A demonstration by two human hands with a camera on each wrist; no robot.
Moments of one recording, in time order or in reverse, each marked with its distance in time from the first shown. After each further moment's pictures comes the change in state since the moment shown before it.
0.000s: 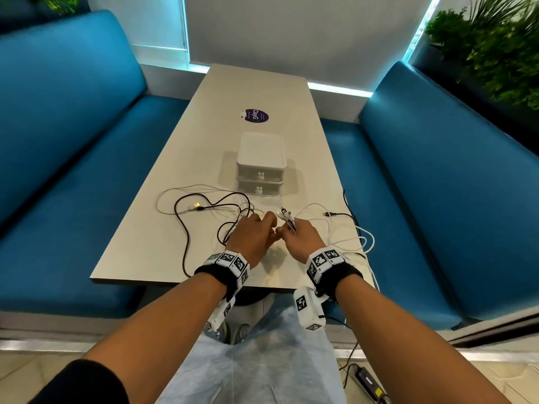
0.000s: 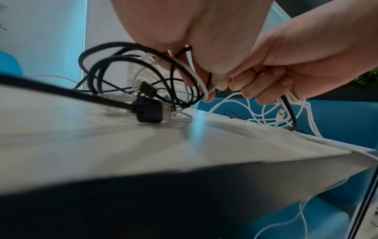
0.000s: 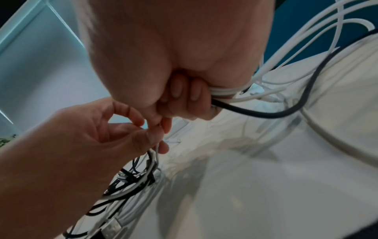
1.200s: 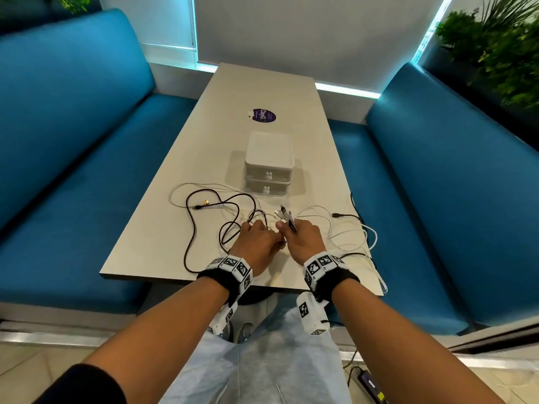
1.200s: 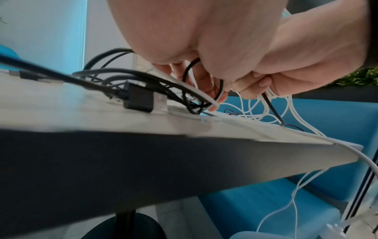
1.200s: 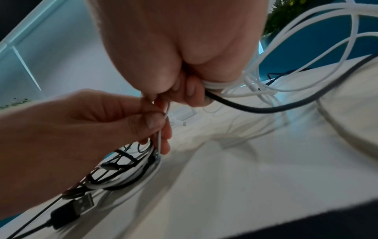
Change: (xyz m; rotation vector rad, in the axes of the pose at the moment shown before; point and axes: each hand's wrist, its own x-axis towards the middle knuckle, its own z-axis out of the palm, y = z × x) left_hand -0.018 0.003 -0.008 0.191 -0.141 0.107; right_hand -0.002 -0.007 0.012 -0.087 0.066 -0.064
